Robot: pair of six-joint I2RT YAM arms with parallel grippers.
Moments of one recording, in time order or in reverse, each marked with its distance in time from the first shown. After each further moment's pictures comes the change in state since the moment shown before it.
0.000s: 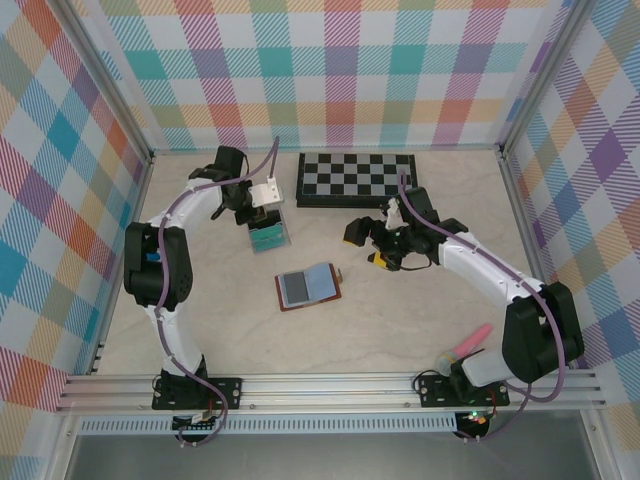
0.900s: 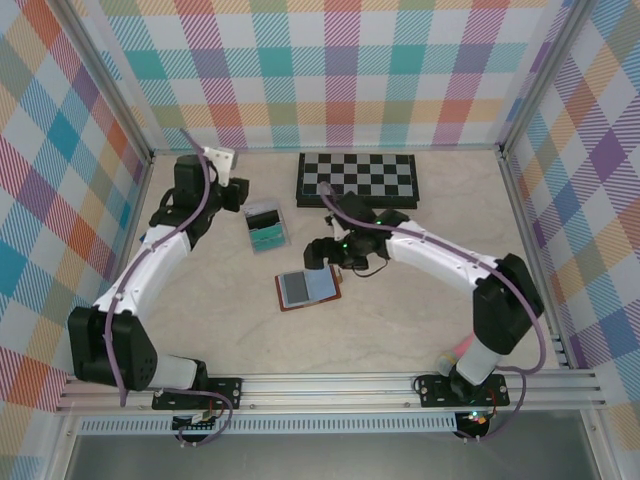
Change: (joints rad) left arm 0.001 -0.582 -0.425 0.464 -0.251 -1.094; right arm 0.356 0.253 0.318 -0.256 0.344 -0.211
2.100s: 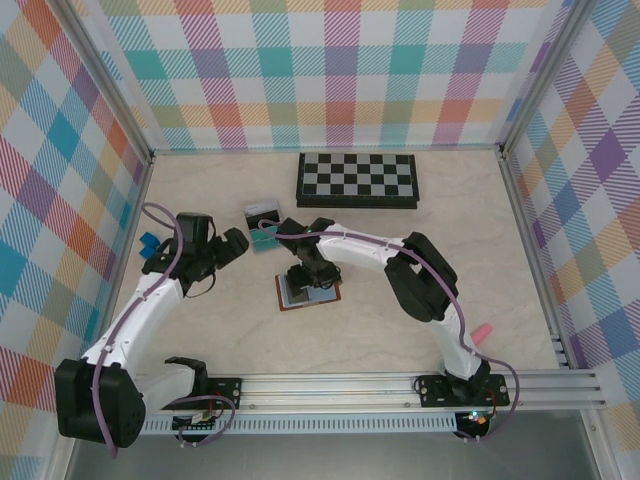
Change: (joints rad) left arm 0.006 -0.261 -0.346 -0.298 0.024 -0.739; right arm 0.143 0.483 0.352 -0.254 0.199 -0.093
